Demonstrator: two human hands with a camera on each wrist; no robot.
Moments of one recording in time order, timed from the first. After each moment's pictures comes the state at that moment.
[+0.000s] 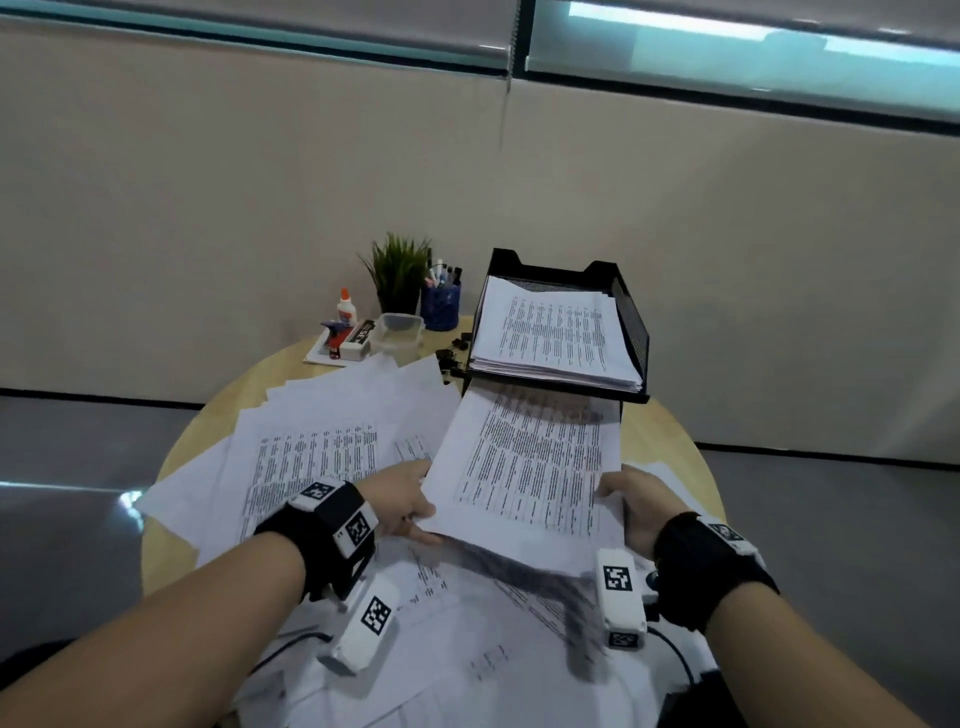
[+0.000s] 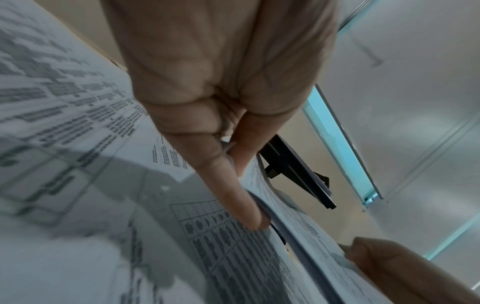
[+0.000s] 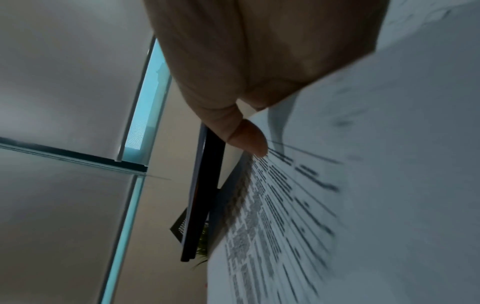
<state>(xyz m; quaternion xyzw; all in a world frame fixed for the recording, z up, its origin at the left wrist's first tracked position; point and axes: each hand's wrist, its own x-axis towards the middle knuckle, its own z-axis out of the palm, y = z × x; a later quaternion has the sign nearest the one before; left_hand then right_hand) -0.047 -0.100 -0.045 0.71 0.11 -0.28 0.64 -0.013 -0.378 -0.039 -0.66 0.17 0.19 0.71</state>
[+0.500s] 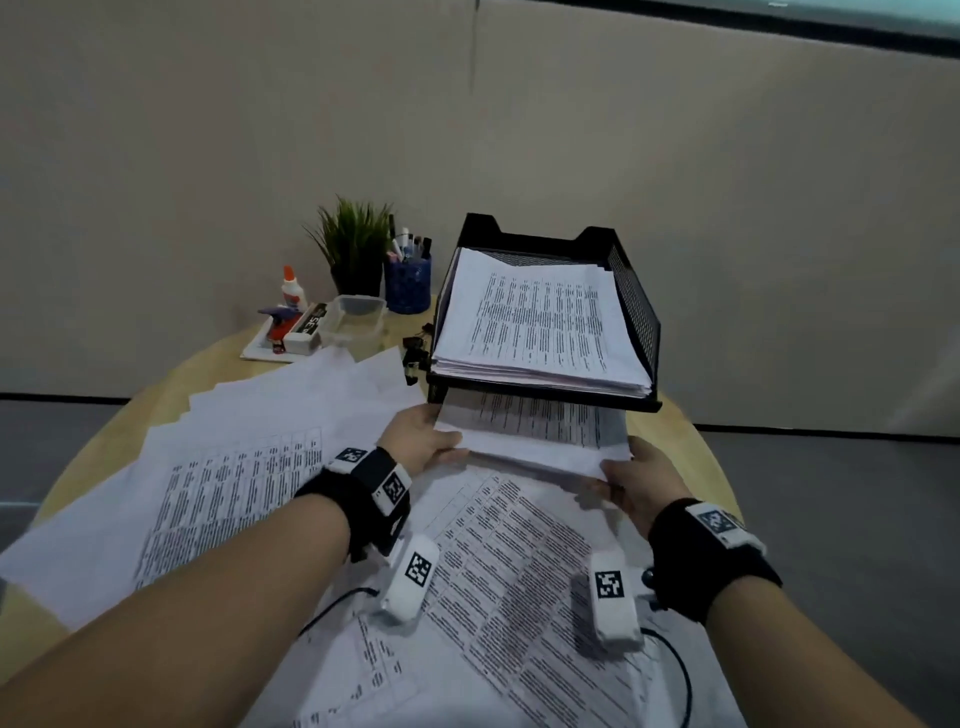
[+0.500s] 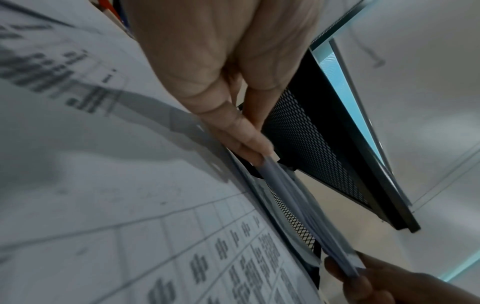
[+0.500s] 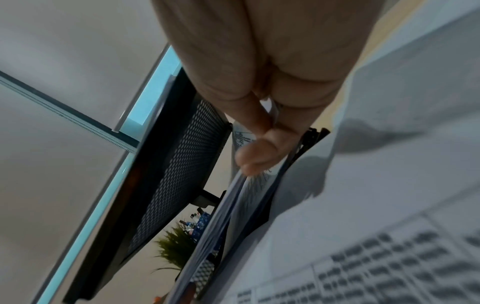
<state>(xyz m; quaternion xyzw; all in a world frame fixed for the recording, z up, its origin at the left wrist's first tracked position) 0.084 -0.142 -0.078 0.67 0.12 -0.08 0.73 0.077 -0.394 -0.073 -0.70 0.18 0.08 0.69</state>
